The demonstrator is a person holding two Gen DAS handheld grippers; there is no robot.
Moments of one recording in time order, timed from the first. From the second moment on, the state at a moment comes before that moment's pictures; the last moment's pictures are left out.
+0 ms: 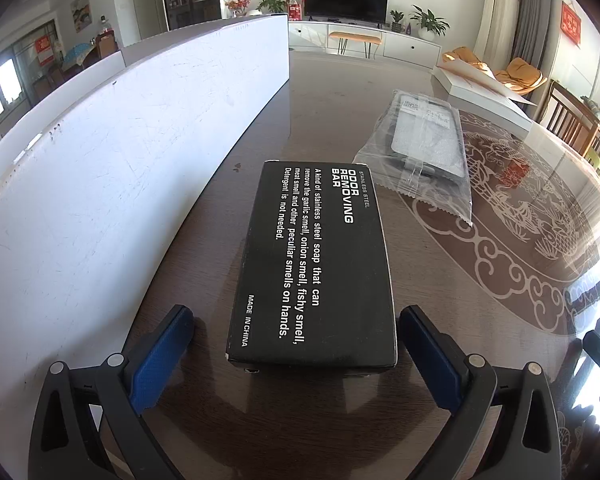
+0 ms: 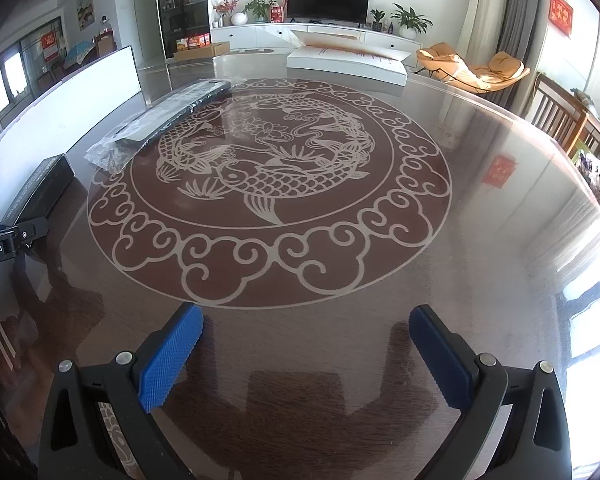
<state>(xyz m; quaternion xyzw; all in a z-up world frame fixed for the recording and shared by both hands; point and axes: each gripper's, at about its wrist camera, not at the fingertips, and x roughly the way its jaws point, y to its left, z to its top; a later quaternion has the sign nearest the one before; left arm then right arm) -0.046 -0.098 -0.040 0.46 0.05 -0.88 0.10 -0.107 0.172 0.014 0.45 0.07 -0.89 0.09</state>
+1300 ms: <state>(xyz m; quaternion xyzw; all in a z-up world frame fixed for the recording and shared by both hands) -0.055 -0.095 -0.040 0.46 0.05 -0.88 0.10 -0.295 -0.023 0.023 0.50 0.07 -0.86 0.11</state>
